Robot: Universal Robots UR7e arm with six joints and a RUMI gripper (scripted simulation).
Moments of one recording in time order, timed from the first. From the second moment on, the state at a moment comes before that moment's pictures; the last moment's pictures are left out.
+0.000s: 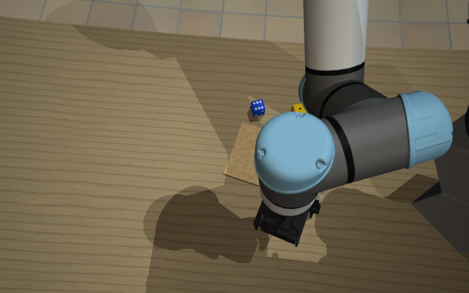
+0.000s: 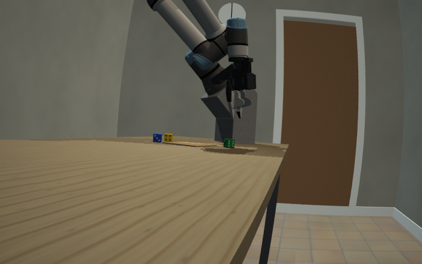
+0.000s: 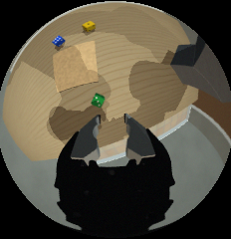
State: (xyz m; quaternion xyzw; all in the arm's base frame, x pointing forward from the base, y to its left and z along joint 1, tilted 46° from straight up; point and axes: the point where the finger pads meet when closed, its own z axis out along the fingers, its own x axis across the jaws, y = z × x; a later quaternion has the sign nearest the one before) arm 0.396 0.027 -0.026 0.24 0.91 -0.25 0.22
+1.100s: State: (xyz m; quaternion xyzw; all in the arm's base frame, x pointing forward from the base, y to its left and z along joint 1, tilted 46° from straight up) arm 0.405 0.037 -0.010 -0.04 0.92 -0.33 0.18
